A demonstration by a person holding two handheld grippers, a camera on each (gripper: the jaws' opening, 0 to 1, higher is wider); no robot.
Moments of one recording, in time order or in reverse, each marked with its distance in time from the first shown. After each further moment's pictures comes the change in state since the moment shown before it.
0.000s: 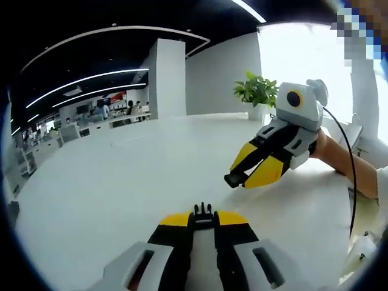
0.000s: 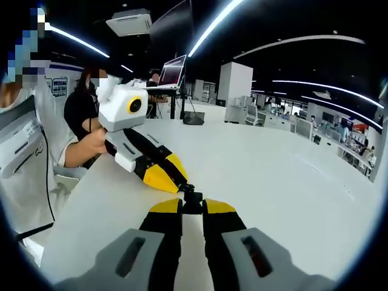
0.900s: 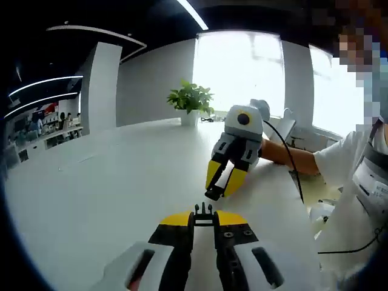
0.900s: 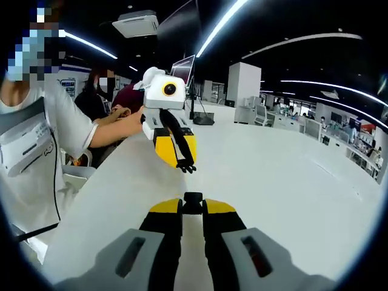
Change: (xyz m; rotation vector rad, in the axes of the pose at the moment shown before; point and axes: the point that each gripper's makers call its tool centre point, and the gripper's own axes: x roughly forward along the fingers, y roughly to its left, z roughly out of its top) left arm -0.020 -0.001 0.013 0.175 0.008 -0.549; right arm 0.003 0.015 -0.001 -0.002 -0.013 0.073
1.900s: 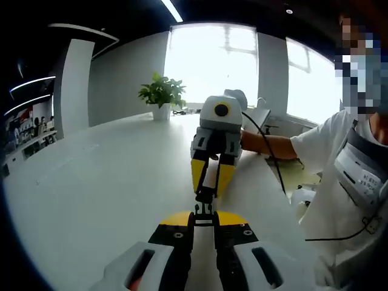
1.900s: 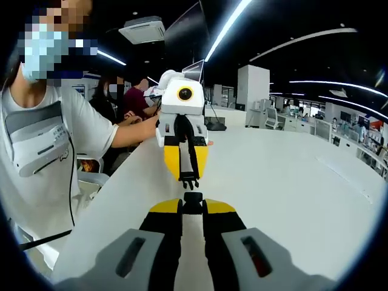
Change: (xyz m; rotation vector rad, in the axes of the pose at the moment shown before) left arm 0.004 -0.025 0.002 0.061 0.058 -0.174; right arm 0.002 0.019 0.013 0.015 -0.044 0.089
